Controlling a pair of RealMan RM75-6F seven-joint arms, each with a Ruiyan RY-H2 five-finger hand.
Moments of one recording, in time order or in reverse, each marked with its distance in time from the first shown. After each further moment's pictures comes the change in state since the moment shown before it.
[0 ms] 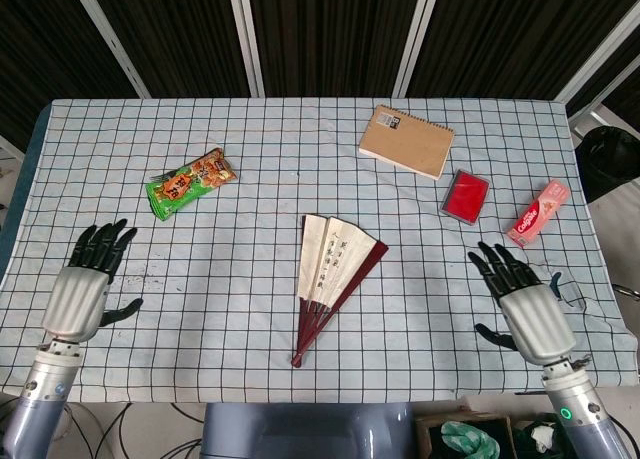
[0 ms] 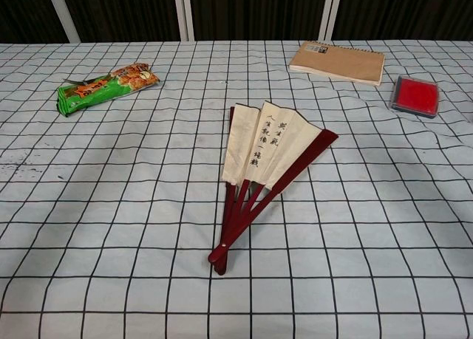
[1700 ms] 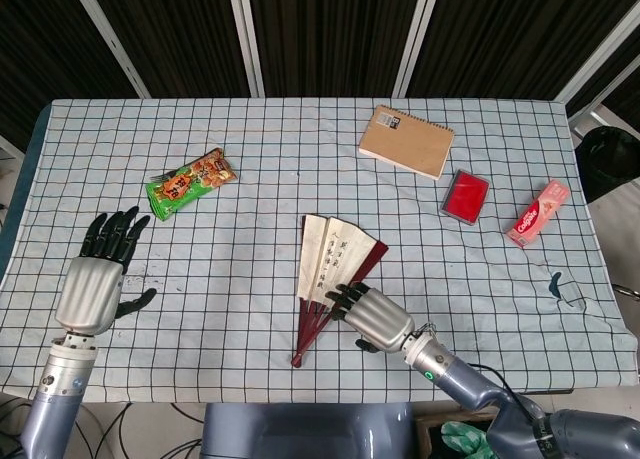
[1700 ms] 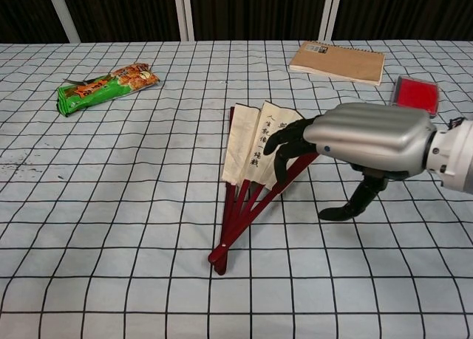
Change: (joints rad) left arm -0.031 -0.005 -0.023 -0.142 -0.080 0.046 0.161; right arm 0.385 -0.369 0.040 0.146 0.078 -0.532 -0.121
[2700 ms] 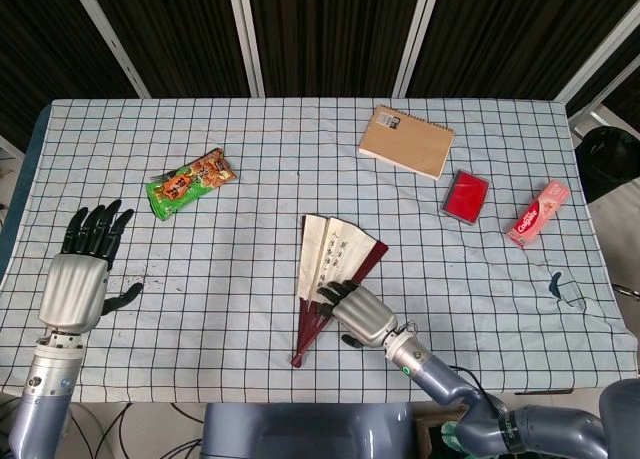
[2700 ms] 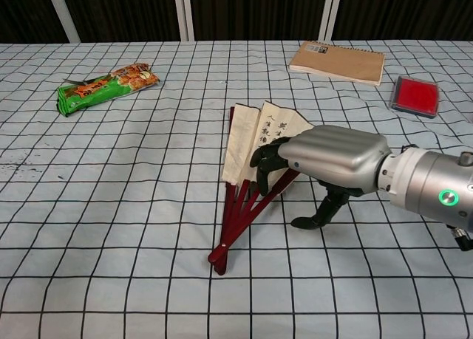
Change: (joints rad) left arm 0.009 0.037 -0.008 -0.015 -0.003 0.034 0.024; right arm 0.023 -0.164 0.004 0.118 0.135 0.012 -0.066
